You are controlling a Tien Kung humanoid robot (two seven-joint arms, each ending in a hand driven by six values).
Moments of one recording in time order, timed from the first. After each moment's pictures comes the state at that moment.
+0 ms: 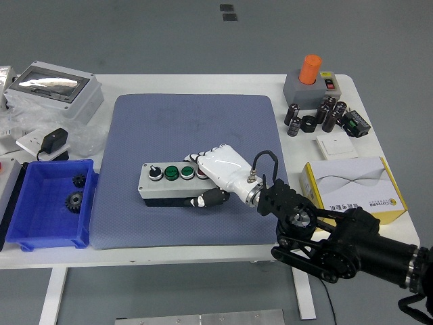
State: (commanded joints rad) left arm 0.00 0.15 -1.95 -0.27 1.80 -0.09 0.07; right arm 0.69 -0.14 0.30 1.09 -2.08 -0.36 -0.18
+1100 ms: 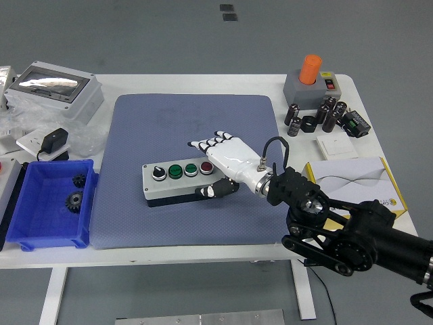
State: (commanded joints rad) left arm 0.00 0.15 -1.95 -0.28 1.80 -0.09 0.07; right arm 0.69 -0.26 0.40 1.26 -2.00 -0.20 -0.18
